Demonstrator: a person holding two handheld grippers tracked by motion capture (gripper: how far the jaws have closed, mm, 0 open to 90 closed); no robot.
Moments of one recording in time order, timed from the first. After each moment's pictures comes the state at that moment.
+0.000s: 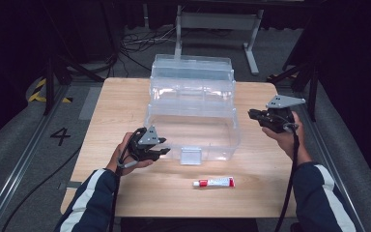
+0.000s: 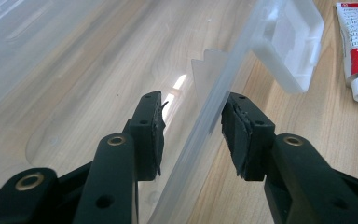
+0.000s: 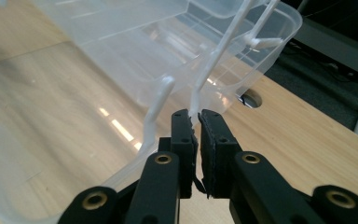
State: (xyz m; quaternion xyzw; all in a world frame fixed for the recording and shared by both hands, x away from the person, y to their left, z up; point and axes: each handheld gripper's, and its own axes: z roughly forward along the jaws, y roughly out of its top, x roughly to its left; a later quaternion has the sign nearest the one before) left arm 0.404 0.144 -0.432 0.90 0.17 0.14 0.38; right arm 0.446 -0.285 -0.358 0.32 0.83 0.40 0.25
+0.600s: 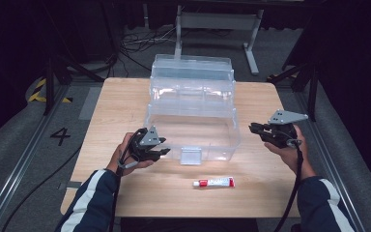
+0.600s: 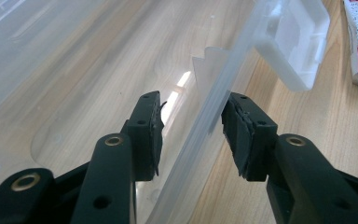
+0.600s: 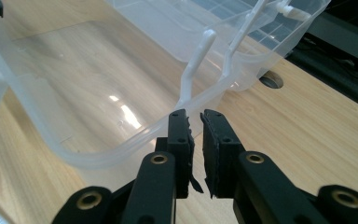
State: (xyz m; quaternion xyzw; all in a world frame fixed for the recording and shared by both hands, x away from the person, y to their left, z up) left arm 0.403 0.141 -0.432 0.90 0.17 0.15 0.37; right arm 0.411 -0.292 -0.378 0.31 0.83 0.40 0.23
